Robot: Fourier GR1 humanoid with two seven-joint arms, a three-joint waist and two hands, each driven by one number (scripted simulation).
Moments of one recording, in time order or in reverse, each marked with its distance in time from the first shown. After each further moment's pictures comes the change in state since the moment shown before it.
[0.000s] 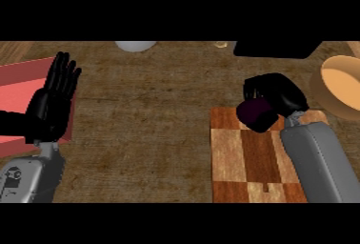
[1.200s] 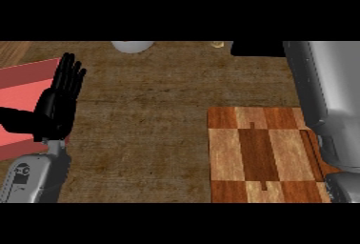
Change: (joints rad) left arm -0.014 -0.022 -0.001 0.048 -0.016 0.003 -0.030; right arm -0.643 -0.016 -0.228 0.373 0.636 -0.409 1.020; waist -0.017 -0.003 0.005
